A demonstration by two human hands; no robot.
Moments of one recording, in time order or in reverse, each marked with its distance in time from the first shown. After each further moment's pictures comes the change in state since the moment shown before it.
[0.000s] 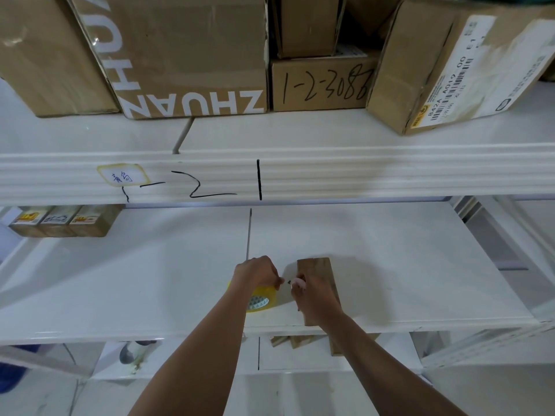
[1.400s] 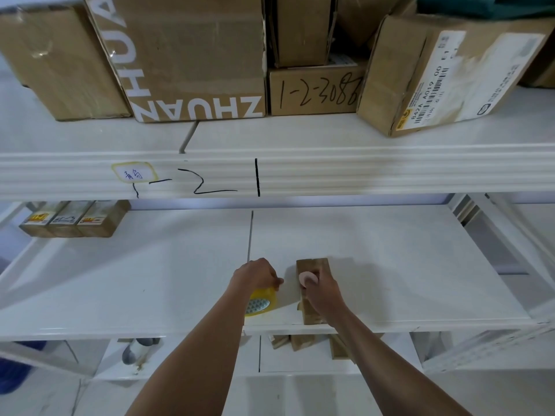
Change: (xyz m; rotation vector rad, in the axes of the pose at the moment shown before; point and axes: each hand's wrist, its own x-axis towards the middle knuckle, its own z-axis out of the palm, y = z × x) left_hand -0.010 -0.008 0.007 -0.087 0.060 0.049; right_hand -0.005 0.005 -0.013 0.423 0.121 0.256
